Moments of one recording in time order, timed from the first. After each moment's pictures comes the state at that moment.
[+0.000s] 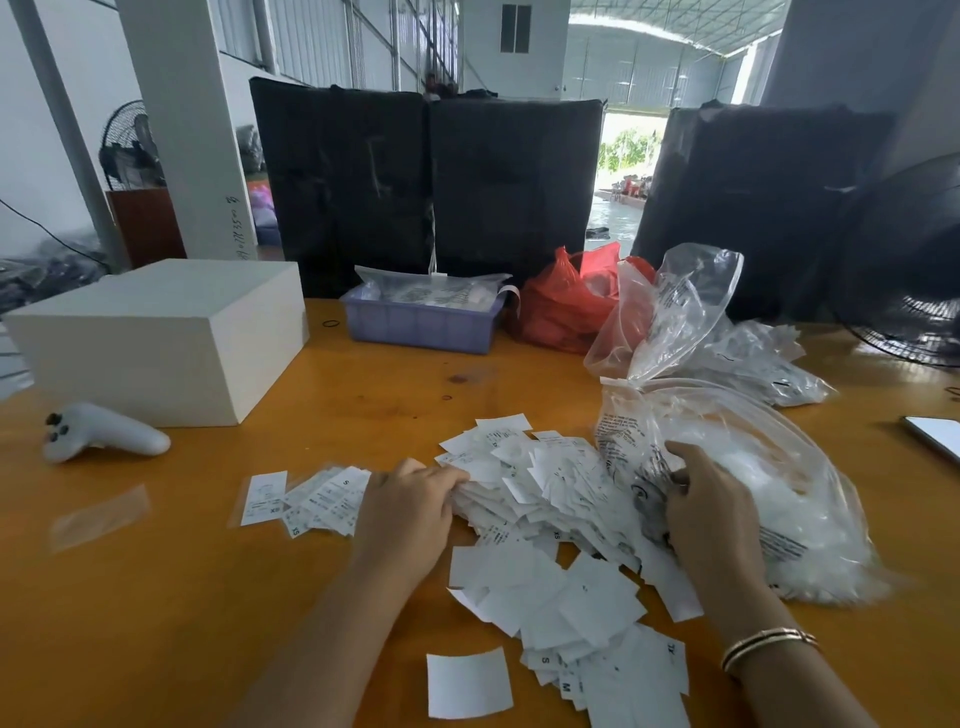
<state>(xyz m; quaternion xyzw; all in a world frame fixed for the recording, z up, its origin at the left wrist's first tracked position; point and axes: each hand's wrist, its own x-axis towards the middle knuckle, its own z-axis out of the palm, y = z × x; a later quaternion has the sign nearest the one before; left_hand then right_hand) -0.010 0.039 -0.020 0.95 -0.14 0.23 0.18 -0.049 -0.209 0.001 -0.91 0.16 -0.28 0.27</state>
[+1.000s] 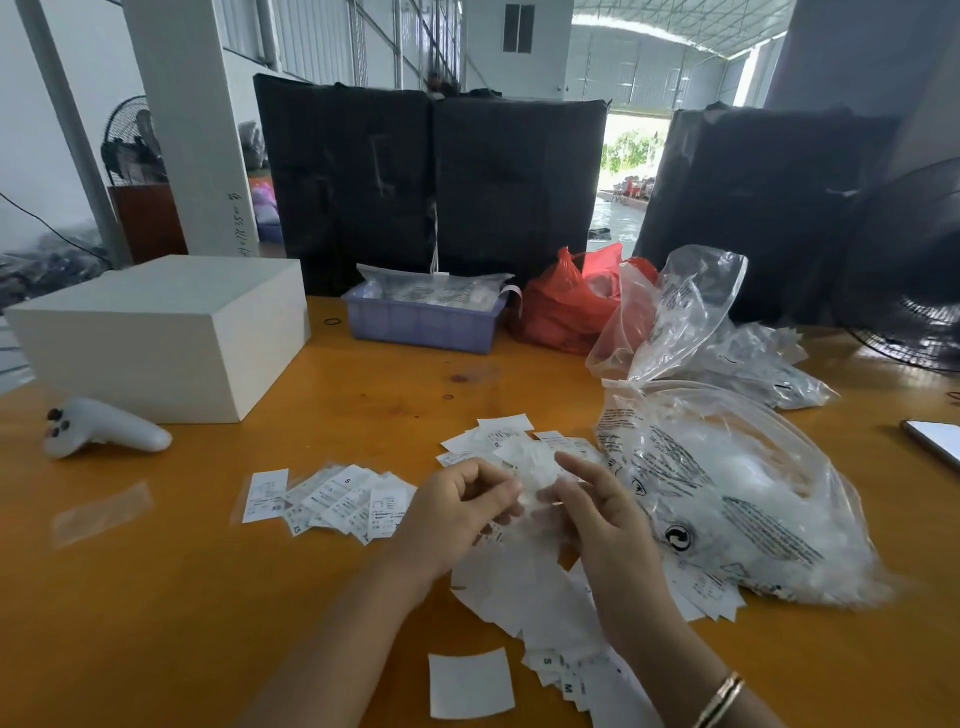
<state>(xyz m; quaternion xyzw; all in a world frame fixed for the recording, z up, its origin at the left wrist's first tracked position) -0.028 0.019 0.000 0.75 -0.15 -0.04 0.65 -0.070 -0.129 0.001 -0.65 0.03 -0.11 0.75</state>
